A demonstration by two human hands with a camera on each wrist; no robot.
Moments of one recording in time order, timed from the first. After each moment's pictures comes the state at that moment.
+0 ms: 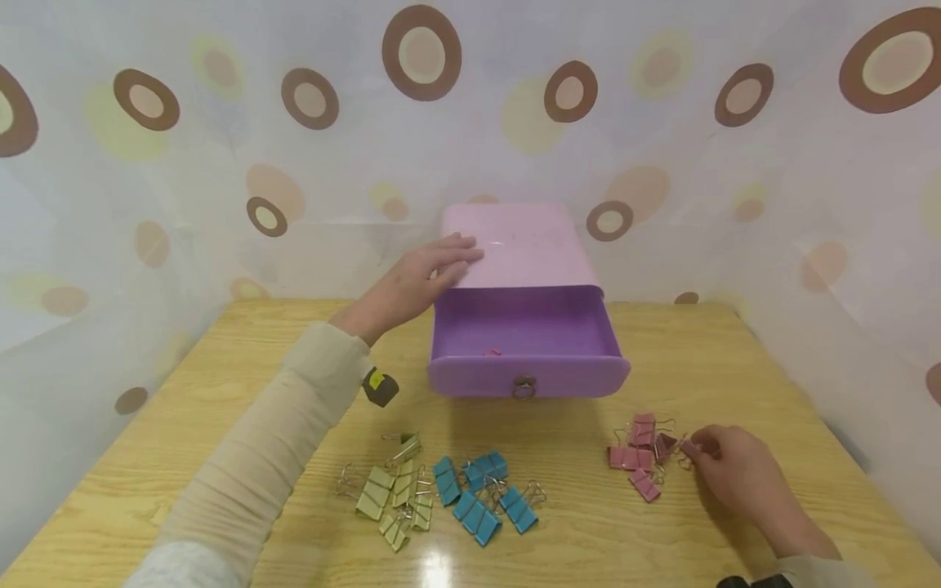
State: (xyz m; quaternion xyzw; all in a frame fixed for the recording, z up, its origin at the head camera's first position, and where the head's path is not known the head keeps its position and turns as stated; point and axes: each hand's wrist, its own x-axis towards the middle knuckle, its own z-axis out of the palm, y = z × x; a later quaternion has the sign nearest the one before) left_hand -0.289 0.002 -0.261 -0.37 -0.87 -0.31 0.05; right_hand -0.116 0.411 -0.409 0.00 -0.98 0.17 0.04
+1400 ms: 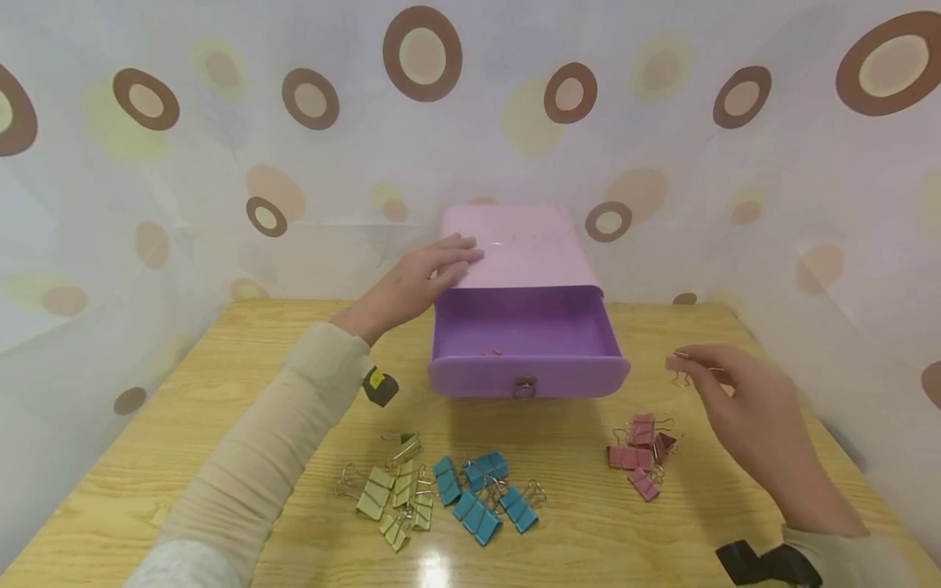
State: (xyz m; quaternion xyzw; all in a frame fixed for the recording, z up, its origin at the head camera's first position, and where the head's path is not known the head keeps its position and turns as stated) left_hand -0.290 0.003 -0.262 -0.37 -0.87 -0.31 0.05; right_hand -0.110 0.364 -0.318 0.06 -0.93 0.23 0.29
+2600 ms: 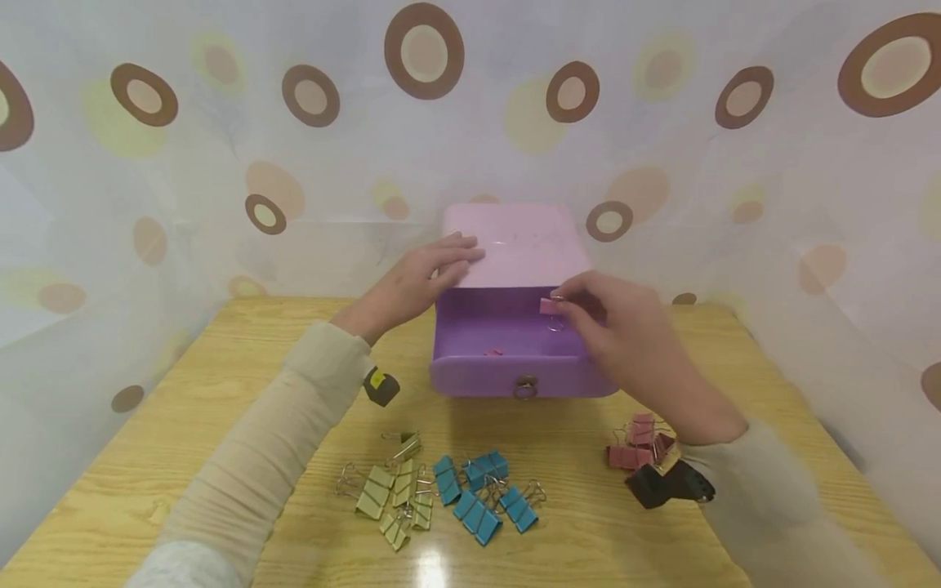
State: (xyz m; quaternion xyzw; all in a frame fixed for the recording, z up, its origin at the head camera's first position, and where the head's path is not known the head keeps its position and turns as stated) left_hand -0.292 0.002 -0.264 -0.38 -0.87 -0.32 0.06; right_hand -0.152 0.253 -0.248 0.19 -0.90 0.27 0.26
